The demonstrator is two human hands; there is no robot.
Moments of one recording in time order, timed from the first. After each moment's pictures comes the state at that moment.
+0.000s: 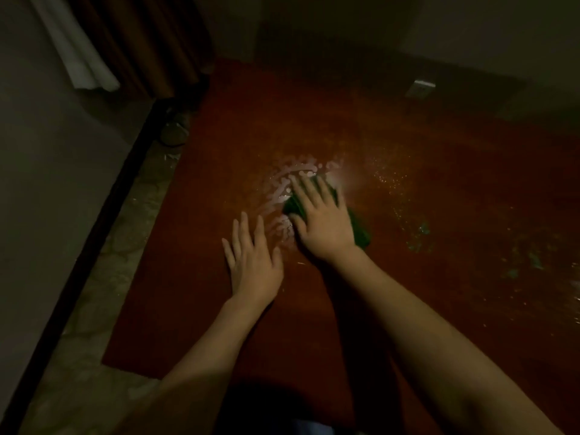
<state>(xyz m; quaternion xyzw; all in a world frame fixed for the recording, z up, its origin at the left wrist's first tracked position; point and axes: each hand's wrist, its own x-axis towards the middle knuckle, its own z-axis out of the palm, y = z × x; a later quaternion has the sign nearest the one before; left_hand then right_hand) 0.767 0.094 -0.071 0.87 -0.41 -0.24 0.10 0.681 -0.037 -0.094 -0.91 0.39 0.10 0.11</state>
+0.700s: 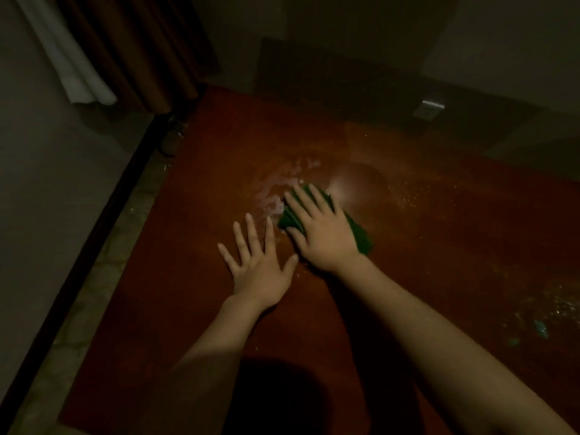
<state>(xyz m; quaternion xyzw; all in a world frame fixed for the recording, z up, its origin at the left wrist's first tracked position) 0.771 -0.001 -0.075 0.84 -0.42 -0.34 -0.04 0.683 -0.121 -0.092 -0.94 0.30 0.09 0.12</state>
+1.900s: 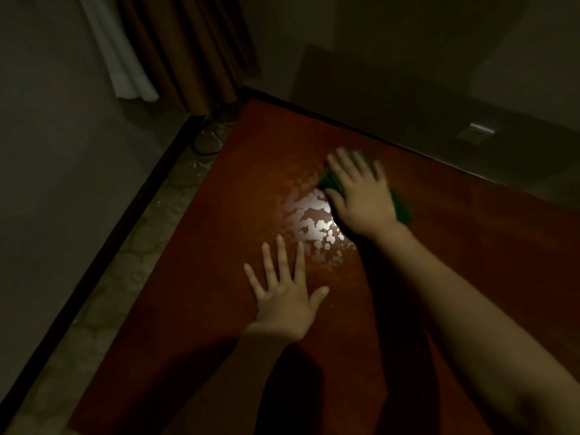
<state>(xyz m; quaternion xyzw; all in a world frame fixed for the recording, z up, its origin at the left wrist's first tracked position) 0.776 -0.001 -0.079 0.83 -0.42 -0.36 -0.06 0.743 -0.210 -0.094 -0.94 0.33 0.08 0.09</state>
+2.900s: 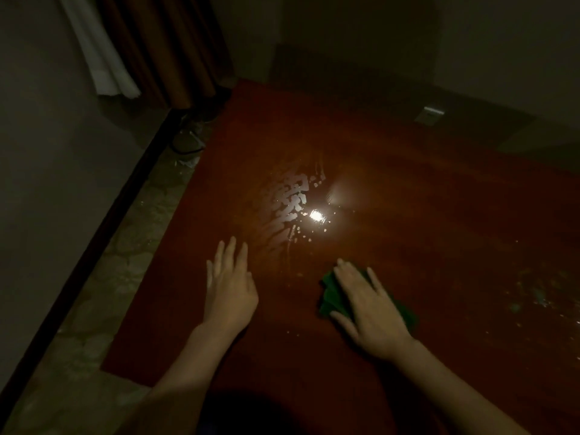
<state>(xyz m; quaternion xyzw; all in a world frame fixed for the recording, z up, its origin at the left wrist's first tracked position) 0.796 0.129 -0.057 0.88 -0.40 -0.26 0.10 0.565 0.018 -0.093 -0.95 0.26 0.11 0.11</state>
